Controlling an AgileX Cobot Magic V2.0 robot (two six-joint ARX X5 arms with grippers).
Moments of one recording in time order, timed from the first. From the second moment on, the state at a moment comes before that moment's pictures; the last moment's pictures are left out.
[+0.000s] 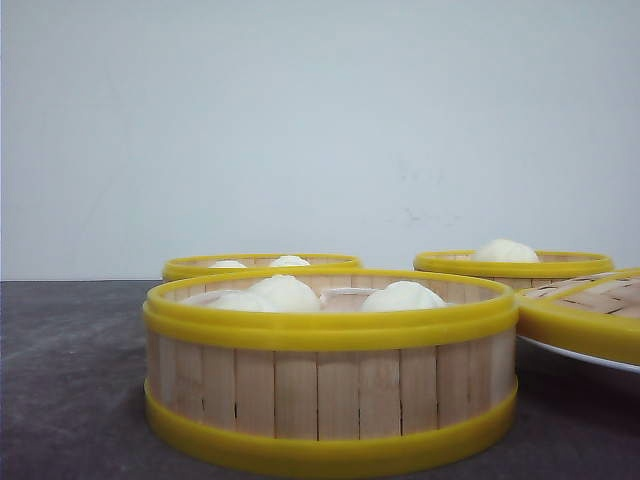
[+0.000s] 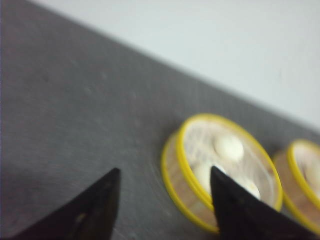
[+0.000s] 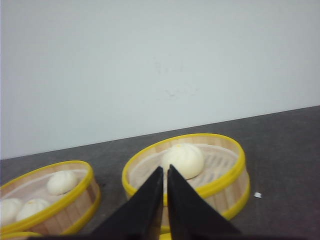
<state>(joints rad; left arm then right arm) -0.01 0.89 0.84 -0.39 0.22 -0.38 0.18 0.00 0.01 0.14 0.02 0.29</state>
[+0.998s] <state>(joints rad) -0.29 2.21 2.11 -1.24 0.05 -0.14 0.18 0.00 0.01 0.06 -0.08 0.29</state>
